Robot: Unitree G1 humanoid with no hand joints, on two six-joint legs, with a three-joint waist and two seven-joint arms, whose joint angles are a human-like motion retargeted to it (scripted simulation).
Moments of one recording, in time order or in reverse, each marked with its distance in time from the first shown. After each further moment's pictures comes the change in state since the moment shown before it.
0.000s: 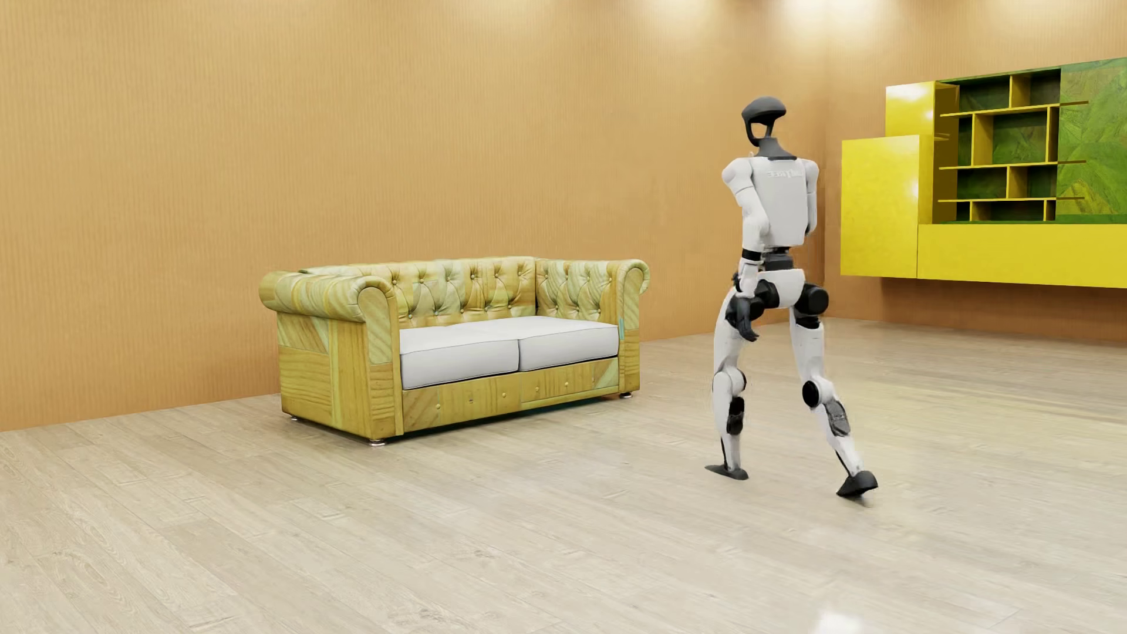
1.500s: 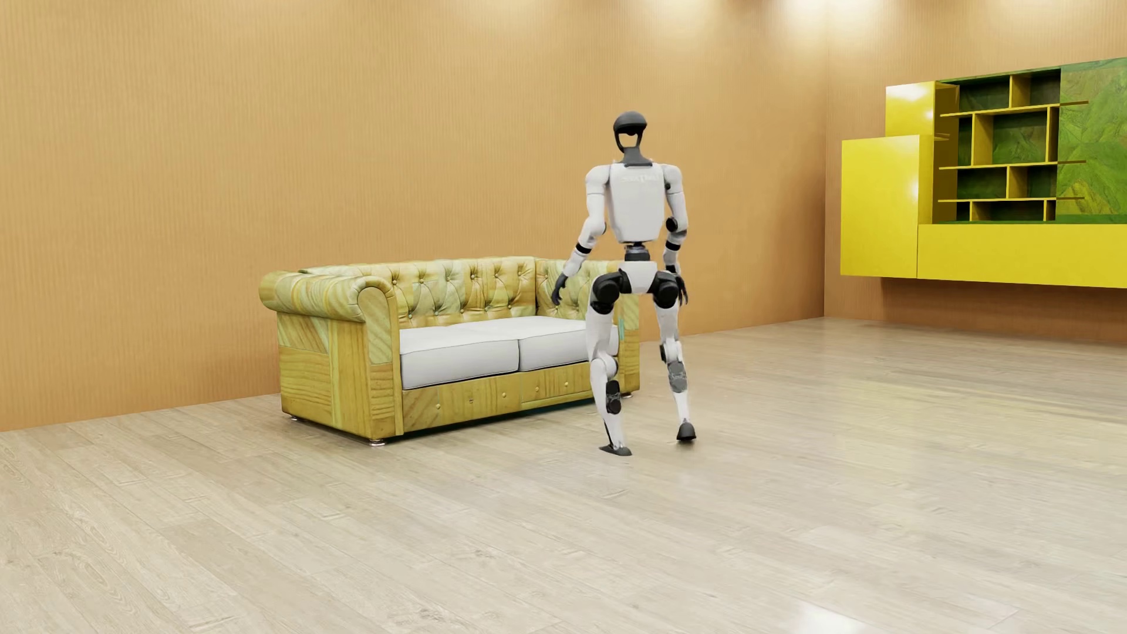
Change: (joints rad) body 0.338 -0.551 -0.088 0.055 -0.253 -0.034 0.235 0.000 0.011 0.020 0.385 -0.270 0.206 -0.263 0.049 0.174 0.023 -0.075 0.035 0.039 -0.104 -0.186 0.330 -0.010 0.016 -0.133 0.121 0.138 -0.058
